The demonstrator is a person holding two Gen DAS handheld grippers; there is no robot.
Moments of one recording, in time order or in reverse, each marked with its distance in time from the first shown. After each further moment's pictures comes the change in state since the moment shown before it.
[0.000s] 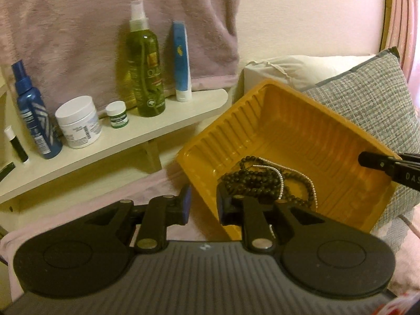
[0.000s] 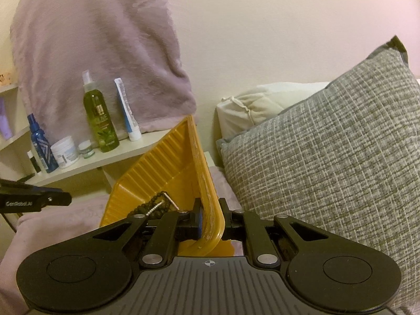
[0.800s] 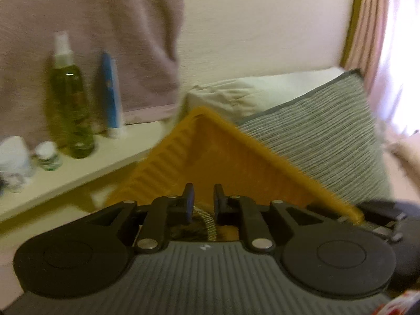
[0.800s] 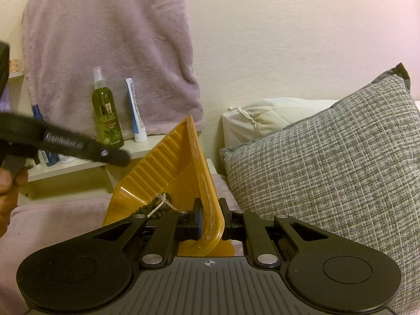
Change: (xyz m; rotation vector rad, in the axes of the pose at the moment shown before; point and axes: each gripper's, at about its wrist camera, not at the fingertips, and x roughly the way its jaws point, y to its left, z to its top) left arm 0.019 -0.043 0.051 0.029 -0.033 -0.181; right arm -0.007 0.027 0.002 -0.086 -0.031 -0.034
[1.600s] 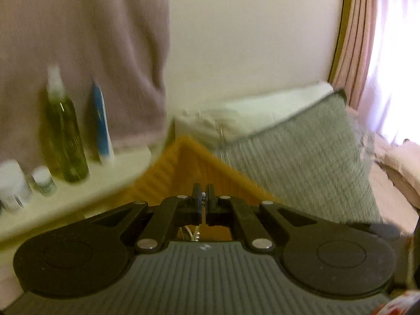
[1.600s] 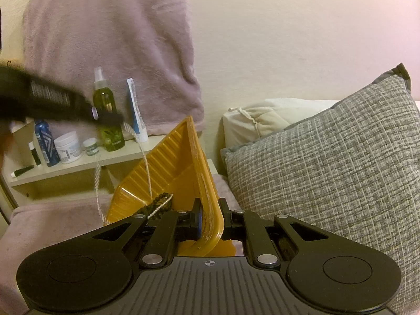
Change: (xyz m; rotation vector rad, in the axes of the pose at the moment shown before) left arm -0.013 -0.008 0.018 -0.006 -0.056 -0.096; right arm 0.000 0.001 0.000 -0.001 0.000 -0.004
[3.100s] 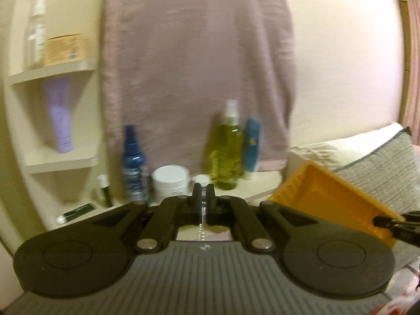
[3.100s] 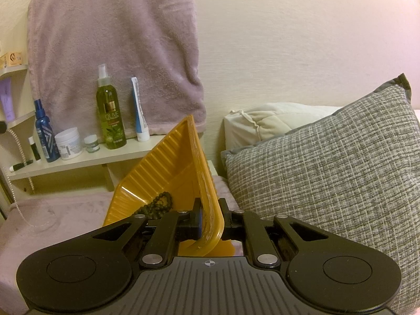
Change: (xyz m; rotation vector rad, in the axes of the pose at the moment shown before) left arm -0.148 0.099 -0.051 -0.075 -0.240 0.370; right arm -0.001 0.006 0.000 -0.038 -0.004 -0.013
